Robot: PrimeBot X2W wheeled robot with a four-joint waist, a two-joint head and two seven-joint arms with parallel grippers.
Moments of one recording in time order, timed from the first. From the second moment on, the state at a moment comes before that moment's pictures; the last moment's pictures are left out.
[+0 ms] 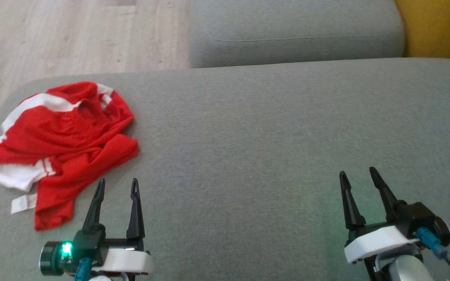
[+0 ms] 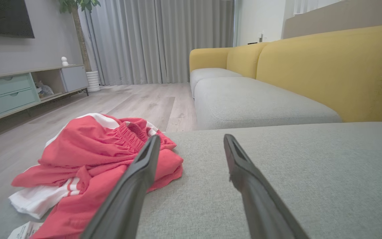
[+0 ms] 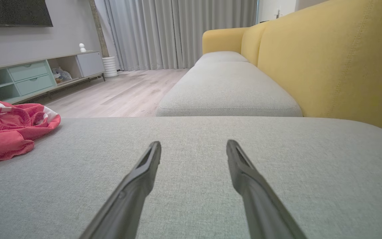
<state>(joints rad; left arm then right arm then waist) 0.00 0.04 -0.13 0.23 -0.07 0.04 -0.25 -0.02 -0.04 0.06 0.31 0.06 0.13 -0.25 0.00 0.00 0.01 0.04</state>
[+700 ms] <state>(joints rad) 0.00 0.04 -0.13 0.22 -0.11 0.07 -0.25 -0.02 -0.04 0.04 0.31 0.04 0.13 -0.25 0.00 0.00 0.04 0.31</state>
